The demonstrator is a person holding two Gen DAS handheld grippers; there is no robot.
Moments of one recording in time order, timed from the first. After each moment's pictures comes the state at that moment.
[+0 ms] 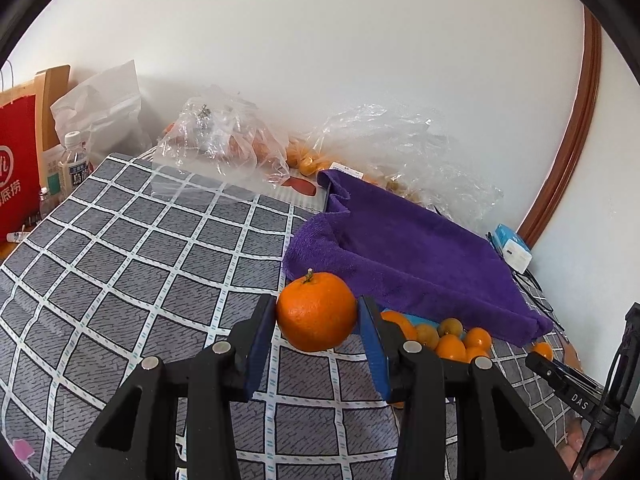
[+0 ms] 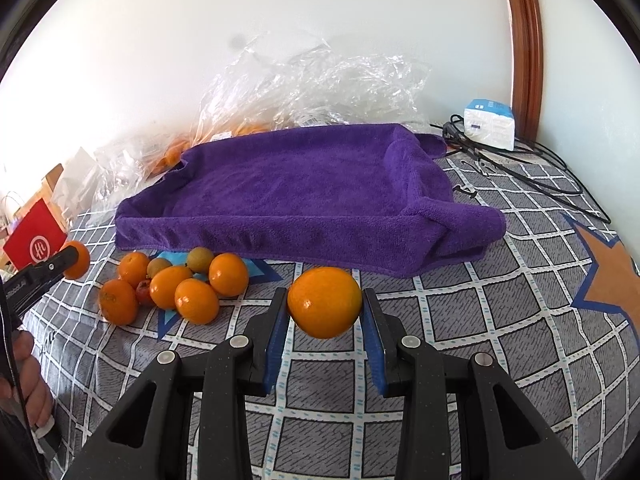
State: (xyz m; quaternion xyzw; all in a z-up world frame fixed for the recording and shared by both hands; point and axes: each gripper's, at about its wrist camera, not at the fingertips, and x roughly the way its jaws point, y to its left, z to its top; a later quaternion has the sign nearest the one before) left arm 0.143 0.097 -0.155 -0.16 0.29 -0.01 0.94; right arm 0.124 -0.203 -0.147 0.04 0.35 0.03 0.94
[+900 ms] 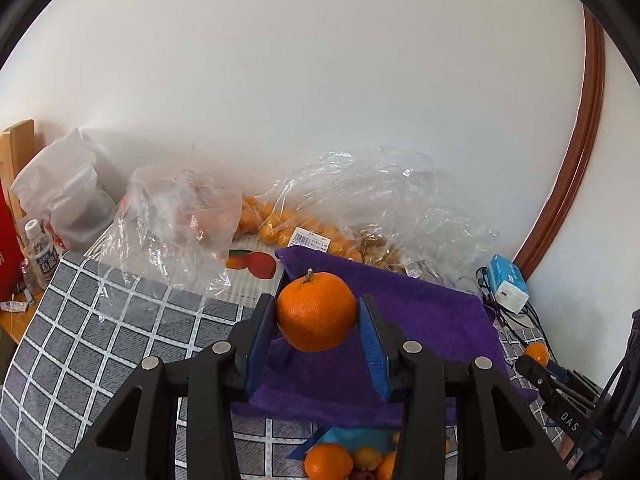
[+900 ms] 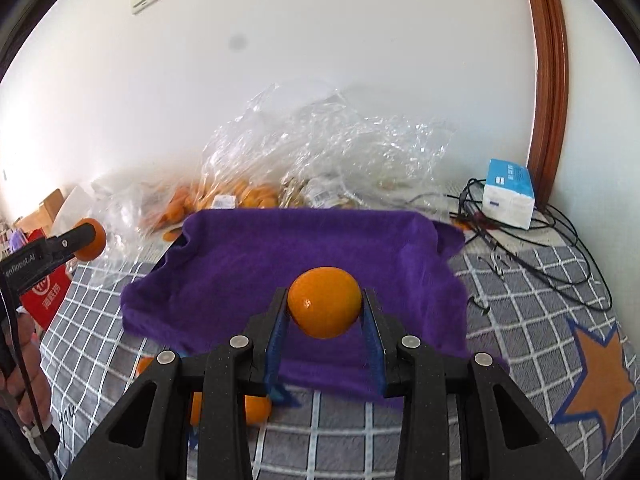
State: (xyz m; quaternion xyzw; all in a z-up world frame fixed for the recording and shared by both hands) left arm 0.239 0.063 -0.070 -0.13 0.29 -0.02 0.95; right arm 0.198 -0.192 -0.073 0.03 0.32 0.03 0.95
